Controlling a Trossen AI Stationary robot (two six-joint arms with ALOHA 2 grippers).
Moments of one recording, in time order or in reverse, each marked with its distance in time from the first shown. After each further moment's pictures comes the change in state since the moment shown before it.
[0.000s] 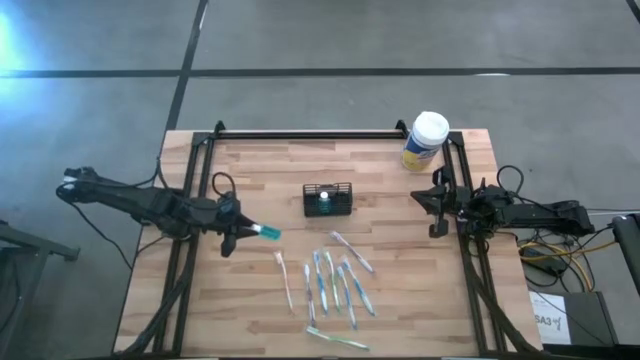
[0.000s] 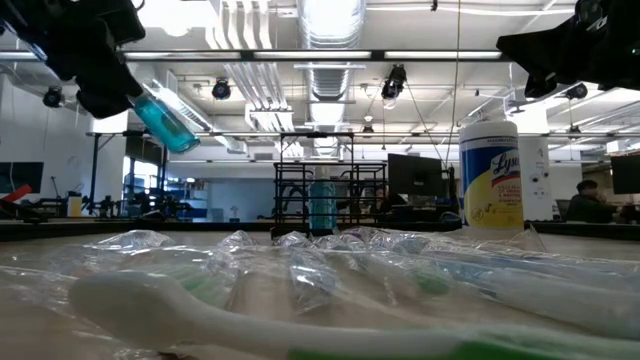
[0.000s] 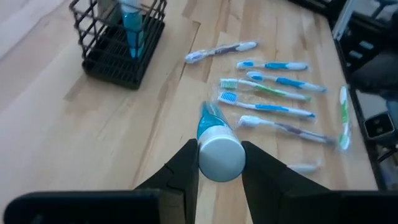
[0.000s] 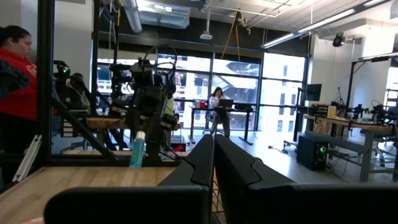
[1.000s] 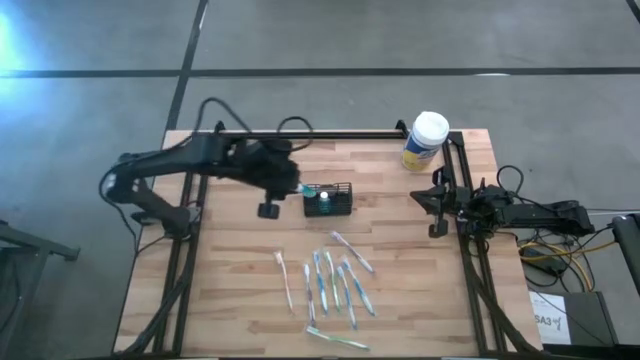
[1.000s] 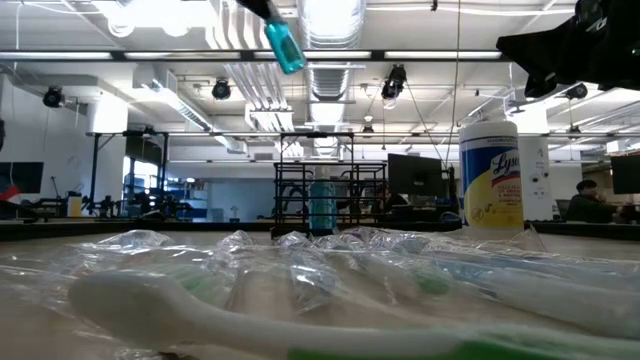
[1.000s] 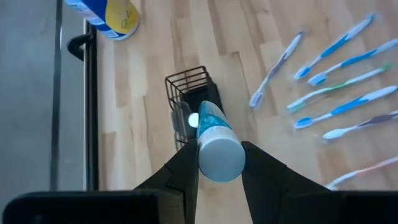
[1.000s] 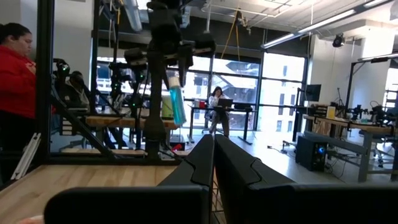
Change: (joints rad) left arm 0.295 0.870 1.221 -0.661 0.067 0.826; right arm 0.000 0.002 0.000 -0.002 0.000 -0.008
